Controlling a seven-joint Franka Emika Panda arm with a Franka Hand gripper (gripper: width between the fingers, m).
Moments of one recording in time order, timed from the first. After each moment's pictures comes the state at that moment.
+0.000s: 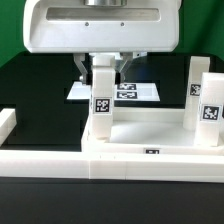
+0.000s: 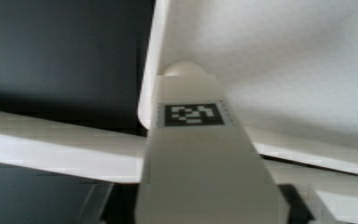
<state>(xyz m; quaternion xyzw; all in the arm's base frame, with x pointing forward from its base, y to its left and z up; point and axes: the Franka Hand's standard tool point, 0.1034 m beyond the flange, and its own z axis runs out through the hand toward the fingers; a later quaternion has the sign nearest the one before) 0.609 -0.055 0.115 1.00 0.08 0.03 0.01</state>
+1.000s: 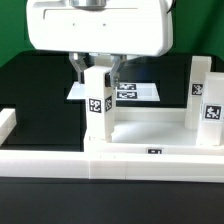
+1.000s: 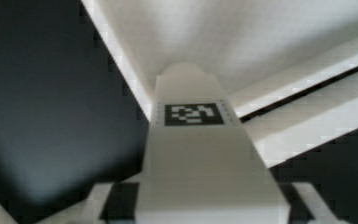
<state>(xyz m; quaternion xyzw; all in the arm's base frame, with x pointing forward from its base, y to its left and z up) 0.609 -0.061 0.113 0.95 -0.30 0.03 -0.03</state>
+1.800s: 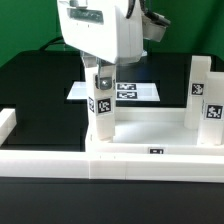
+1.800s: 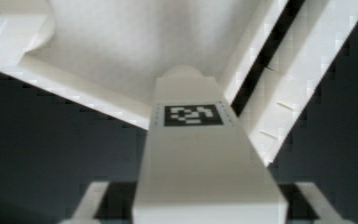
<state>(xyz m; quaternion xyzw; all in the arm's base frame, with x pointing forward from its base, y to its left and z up) 0.608 -0.062 0.113 0.84 -0.54 0.02 -0.03</state>
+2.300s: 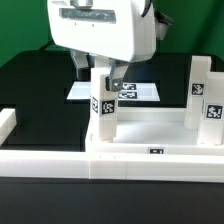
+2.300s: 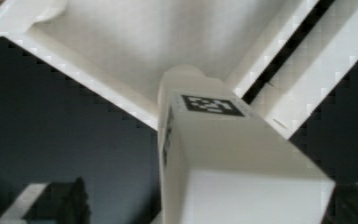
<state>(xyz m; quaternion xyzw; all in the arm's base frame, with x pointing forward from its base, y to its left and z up) 0.608 -0.060 0.113 0.91 -0.41 0.03 -0.03</state>
